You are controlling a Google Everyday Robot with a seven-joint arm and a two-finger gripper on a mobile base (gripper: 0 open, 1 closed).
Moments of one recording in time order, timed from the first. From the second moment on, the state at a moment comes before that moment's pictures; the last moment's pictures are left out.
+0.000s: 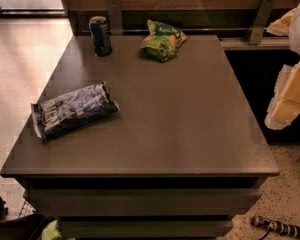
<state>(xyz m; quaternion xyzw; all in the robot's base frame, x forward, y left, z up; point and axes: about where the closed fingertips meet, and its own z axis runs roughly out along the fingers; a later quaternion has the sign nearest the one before) 0.438 -0.211 0.997 -0.60 0.77 -0.06 0.19</state>
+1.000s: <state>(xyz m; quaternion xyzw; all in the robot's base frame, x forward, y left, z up) 0.490 -0.107 0.984 -0.66 0.71 0.01 0.25</state>
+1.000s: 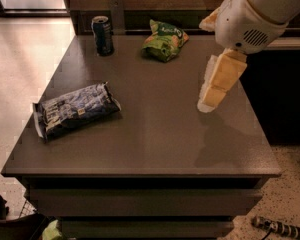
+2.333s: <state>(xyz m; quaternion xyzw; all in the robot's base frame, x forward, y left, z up) 0.531 0.112 0.901 -0.70 0.61 0.16 0.34</state>
